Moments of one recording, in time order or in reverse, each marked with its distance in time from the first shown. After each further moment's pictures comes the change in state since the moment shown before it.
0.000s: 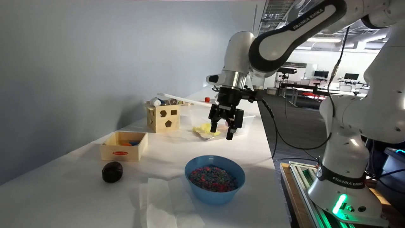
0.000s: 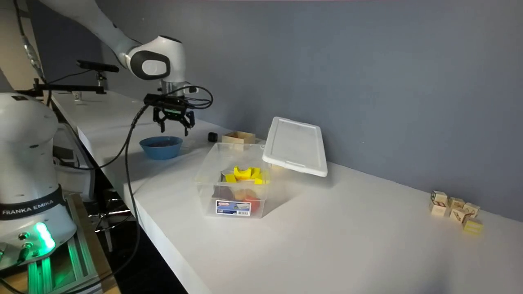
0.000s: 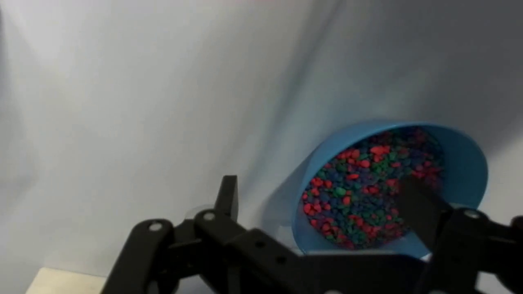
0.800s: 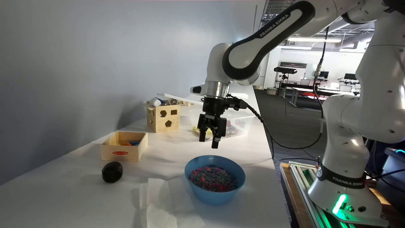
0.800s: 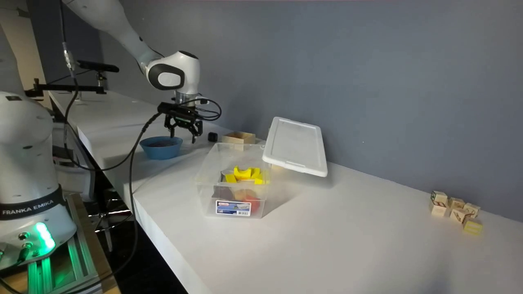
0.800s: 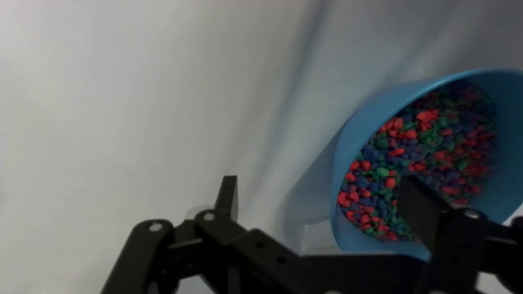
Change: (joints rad) arm -0.100 0.236 0.113 0.140 0.168 0.009 -0.043
